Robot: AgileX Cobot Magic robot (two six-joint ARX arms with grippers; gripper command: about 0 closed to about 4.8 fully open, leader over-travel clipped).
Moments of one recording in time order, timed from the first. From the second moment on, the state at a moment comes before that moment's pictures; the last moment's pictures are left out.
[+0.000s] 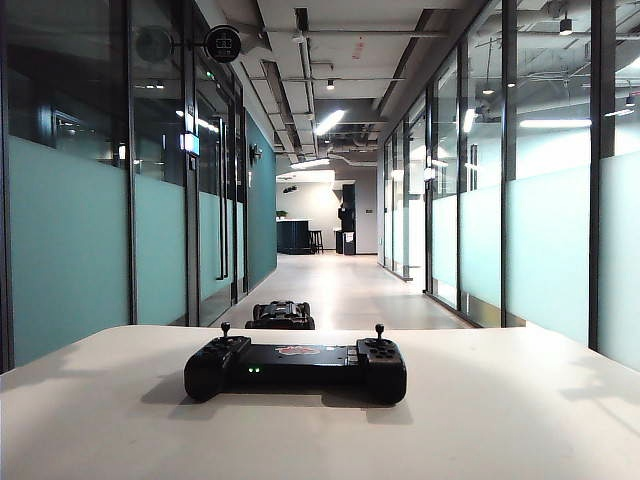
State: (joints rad) left arm -0.03 0.48 0.31 0.24 0.04 -0.02; right arm 0.04 0.30 0.24 0.17 -0.11 -0.01
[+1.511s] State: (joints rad) left arm -0.13 1.44 0.66 0.33 0.37 -0.06; right arm 0.49 1.44 0.38 0.76 0.00 0.05
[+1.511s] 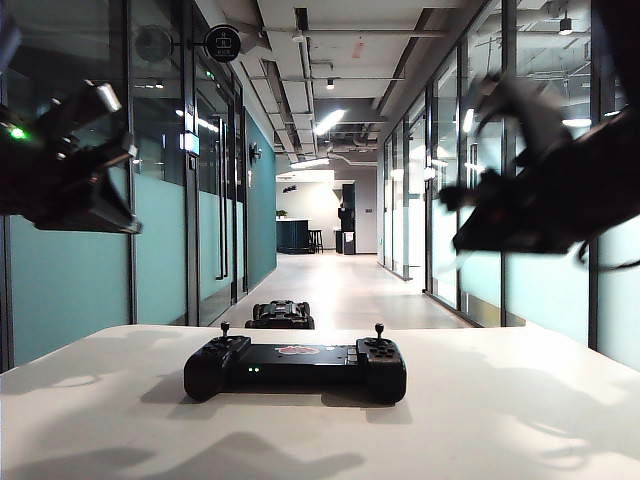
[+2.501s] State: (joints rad) left arm -0.20 1.57 0.72 0.37 0.40 -0.04; right arm 0.53 1.92 0.74 0.62 0.00 0.24
